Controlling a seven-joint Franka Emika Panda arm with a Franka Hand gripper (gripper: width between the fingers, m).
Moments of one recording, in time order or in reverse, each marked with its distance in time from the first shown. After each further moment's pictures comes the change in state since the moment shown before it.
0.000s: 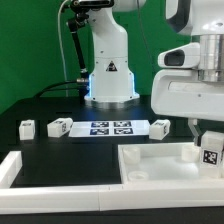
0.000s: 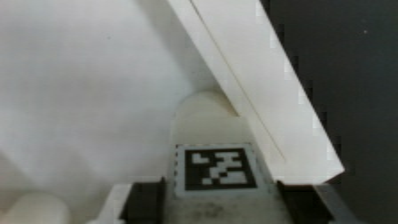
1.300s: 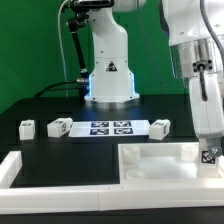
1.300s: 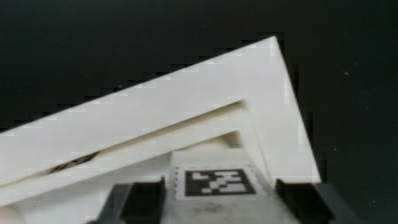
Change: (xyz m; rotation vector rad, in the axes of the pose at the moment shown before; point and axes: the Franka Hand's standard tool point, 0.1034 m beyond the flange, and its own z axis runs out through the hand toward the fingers) arm 0.005 -0.001 0.004 0.116 -0.170 1.259
